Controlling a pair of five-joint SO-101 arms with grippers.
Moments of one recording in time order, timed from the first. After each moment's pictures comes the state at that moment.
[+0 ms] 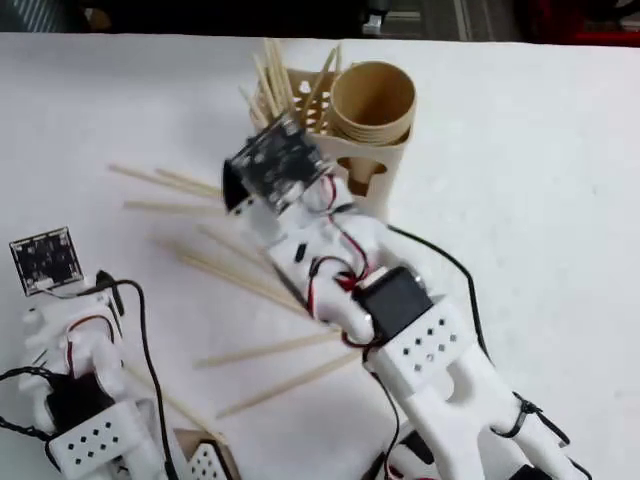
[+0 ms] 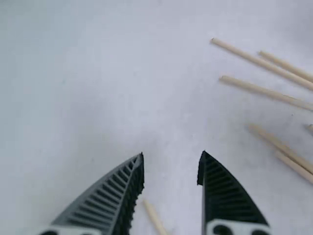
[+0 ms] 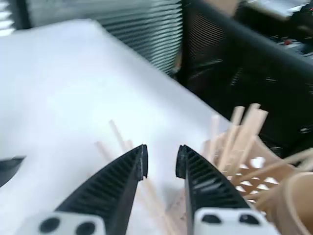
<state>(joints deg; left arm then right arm) -36.7 -85.4 82.9 51.6 -11.0 -42.3 -37.8 25.8 39.9 14.2</state>
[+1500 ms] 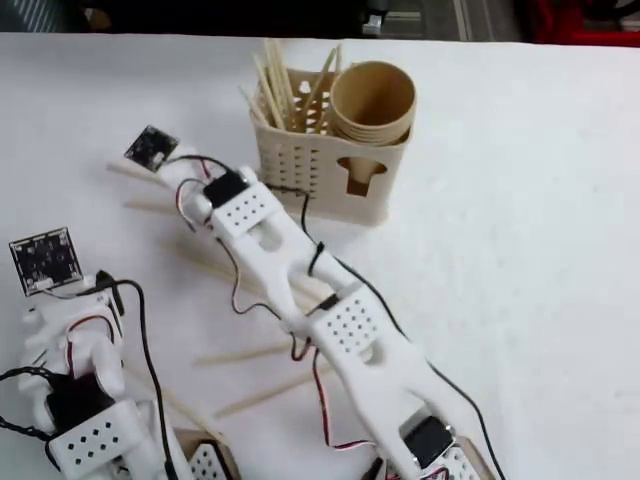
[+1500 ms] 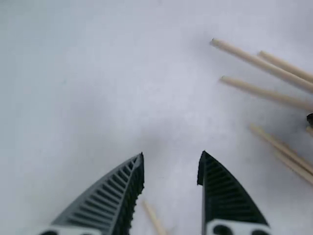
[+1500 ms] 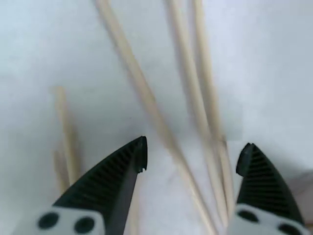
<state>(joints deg) -36.7 -85.4 82.9 51.6 -11.0 -43.2 63.0 -59.8 67.5 19.7</state>
